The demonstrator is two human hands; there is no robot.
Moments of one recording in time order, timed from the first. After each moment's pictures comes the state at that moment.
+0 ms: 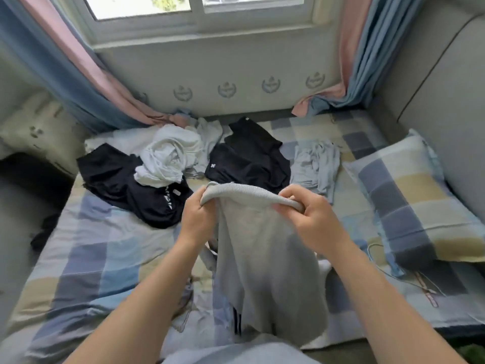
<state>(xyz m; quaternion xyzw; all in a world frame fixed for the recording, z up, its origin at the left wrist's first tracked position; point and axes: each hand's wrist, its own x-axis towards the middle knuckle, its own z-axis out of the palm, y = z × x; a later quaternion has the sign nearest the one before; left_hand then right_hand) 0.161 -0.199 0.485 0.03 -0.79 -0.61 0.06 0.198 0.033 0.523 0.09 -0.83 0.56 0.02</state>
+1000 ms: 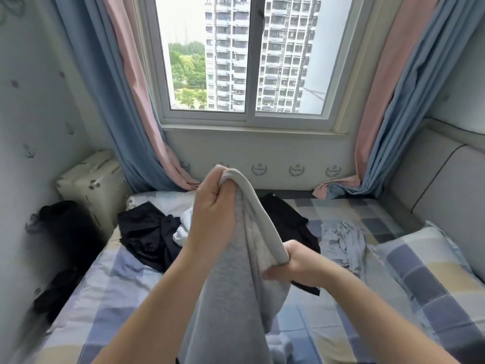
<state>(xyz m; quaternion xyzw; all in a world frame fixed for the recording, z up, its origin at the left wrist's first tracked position) 0.182 -0.421 0.673 -0.13 -0.68 -0.67 0.26 0.157 -0.219 0.571 0.19 -0.86 0.43 -0.20</state>
